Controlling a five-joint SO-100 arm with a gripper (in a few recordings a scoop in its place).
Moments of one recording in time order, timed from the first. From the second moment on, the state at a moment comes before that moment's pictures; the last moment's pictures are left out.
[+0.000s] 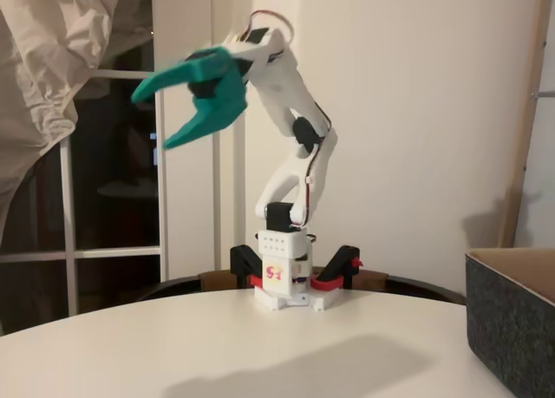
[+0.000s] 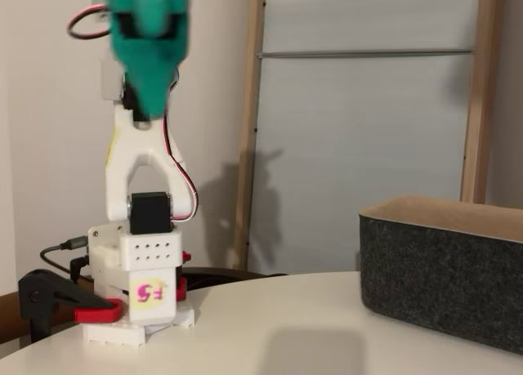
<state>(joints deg) 45.4 135.4 97.6 76.8 85.6</state>
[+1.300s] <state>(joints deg) 51.6 181.3 176.1 46.3 80.7</state>
